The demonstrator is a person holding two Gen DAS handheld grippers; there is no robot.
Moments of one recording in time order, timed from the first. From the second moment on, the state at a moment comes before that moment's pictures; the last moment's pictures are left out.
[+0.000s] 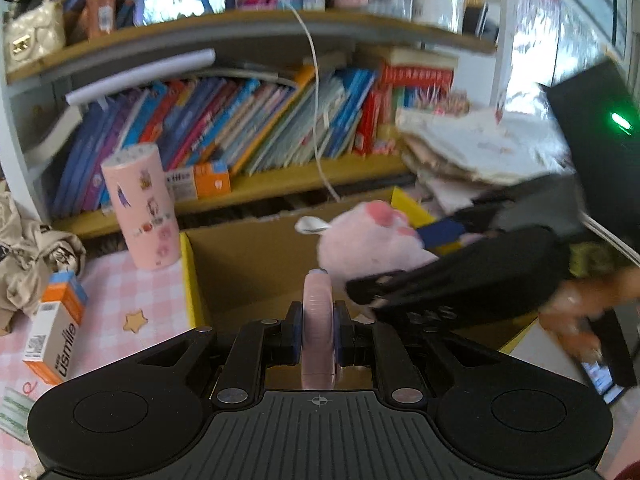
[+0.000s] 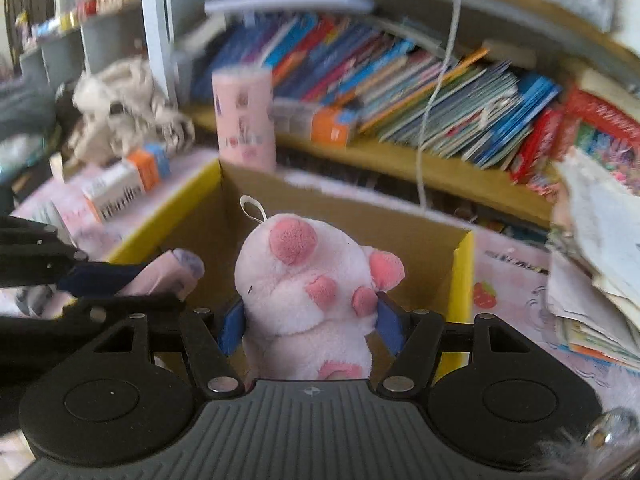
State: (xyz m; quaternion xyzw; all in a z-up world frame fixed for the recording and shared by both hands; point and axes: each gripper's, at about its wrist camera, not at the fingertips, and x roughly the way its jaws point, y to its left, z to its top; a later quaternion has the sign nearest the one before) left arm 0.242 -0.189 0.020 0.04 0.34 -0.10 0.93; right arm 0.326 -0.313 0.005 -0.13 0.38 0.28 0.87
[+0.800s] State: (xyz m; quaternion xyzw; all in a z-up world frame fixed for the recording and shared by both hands) left arm 0.266 -0.184 -0.014 0.03 0.41 -0.07 0.91; right arm 0.382 -0.276 -0.039 -0.17 0.45 0.31 0.82
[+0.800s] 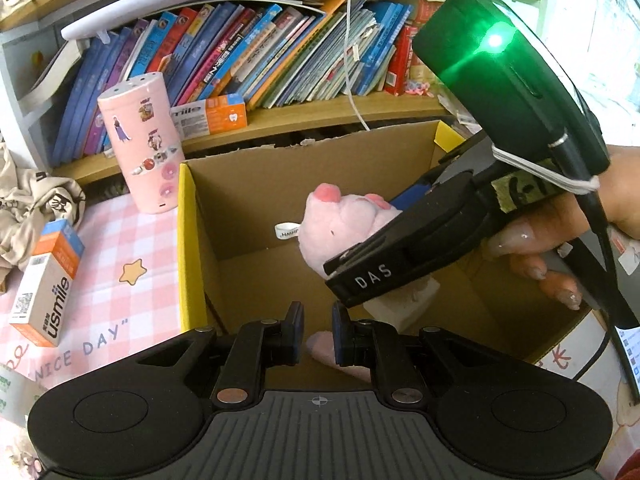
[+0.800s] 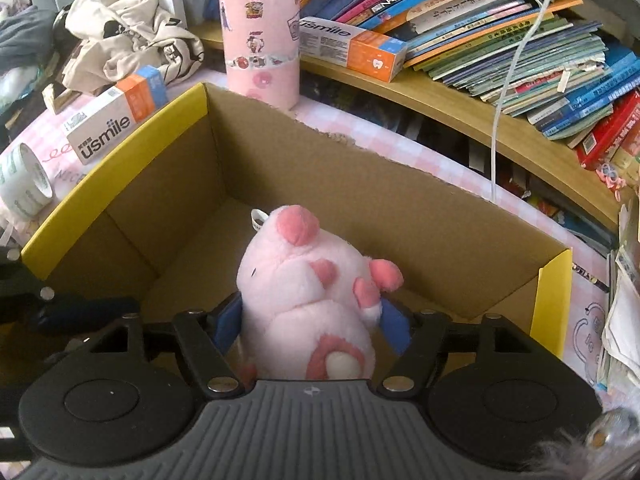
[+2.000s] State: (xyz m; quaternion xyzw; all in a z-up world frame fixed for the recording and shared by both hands) left arm 0.170 -0.157 0.036 0.00 0.31 -0.01 0.95; right arm 0.281 -0.321 0.021 -0.09 0.36 0.29 0.88
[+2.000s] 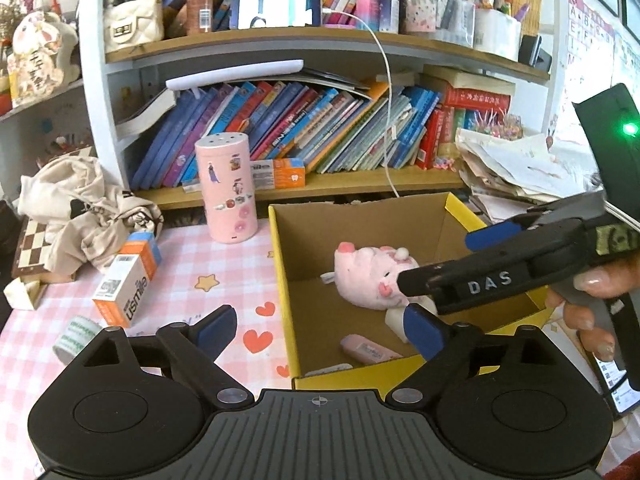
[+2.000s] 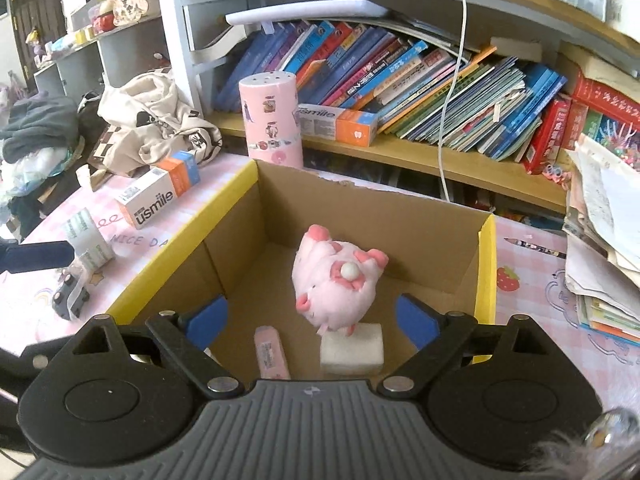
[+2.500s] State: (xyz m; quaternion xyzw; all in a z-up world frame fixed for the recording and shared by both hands) left arm 0.134 -0.134 0.040 -0.01 0.29 -0.06 0.95; right arm 0.215 -0.328 0.031 -0.08 0.35 0.22 0.91
